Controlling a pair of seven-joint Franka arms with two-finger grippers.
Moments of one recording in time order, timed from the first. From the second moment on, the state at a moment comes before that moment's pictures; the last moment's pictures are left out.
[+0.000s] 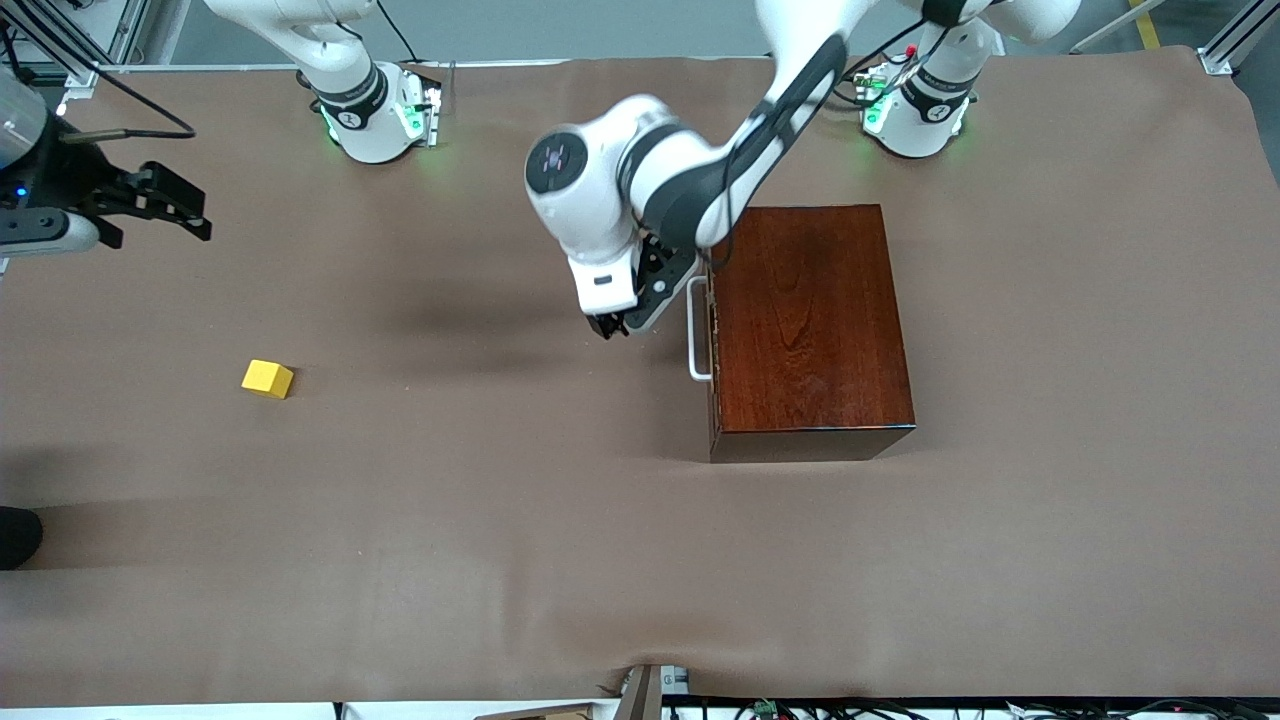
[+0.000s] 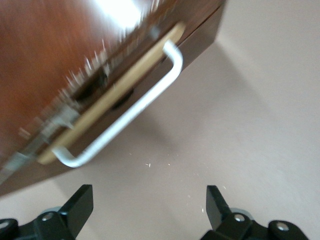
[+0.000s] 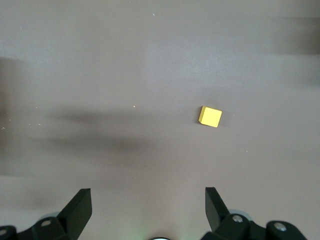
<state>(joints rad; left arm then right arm) -0.88 0.66 -0.02 -1.19 0.15 1.71 -1.70 -0.02 -0.08 0.06 -1.62 0.02 1.49 -0.04</state>
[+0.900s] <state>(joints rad) -0.60 0.24 -0.01 -1.47 0.15 1.62 -0.92 -0.05 -0.08 0.06 -1.62 0.03 1.51 -0.05</state>
